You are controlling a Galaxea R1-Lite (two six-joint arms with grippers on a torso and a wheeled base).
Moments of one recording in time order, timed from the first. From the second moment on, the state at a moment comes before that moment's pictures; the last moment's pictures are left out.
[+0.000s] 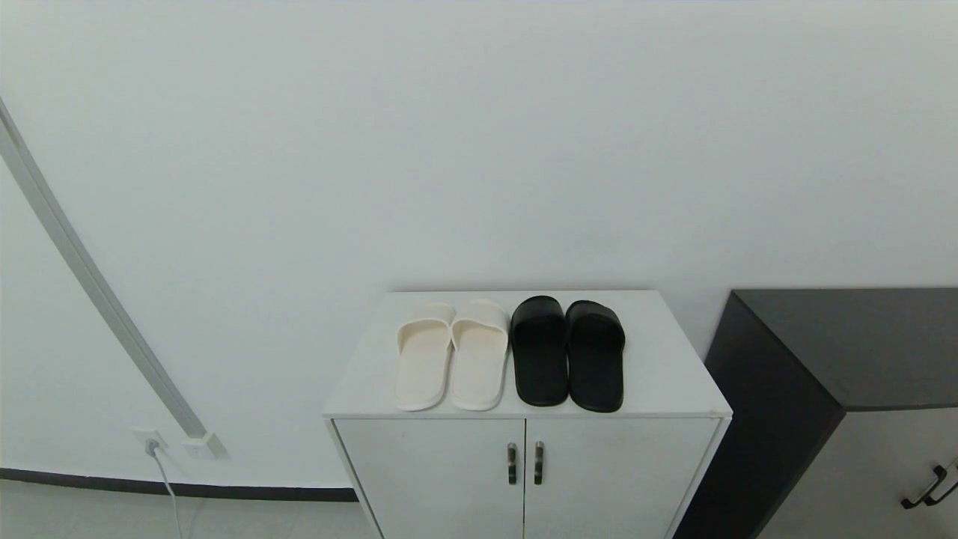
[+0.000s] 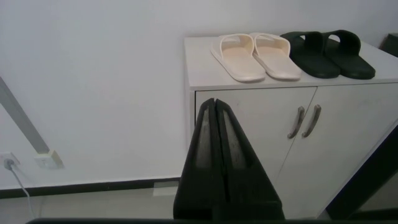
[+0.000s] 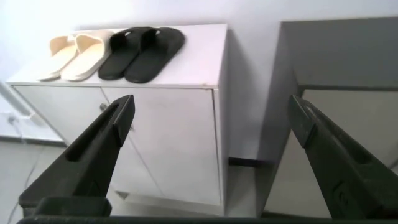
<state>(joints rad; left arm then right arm) 0.00 0.00 0.00 0.00 -0.05 -0.01 0.07 0.32 -0.20 0.00 0.11 0.07</state>
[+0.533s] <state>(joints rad) 0.00 0.00 0.00 0.00 -0.05 -0.01 0.27 0.93 -0.28 -0.42 0.00 0.10</state>
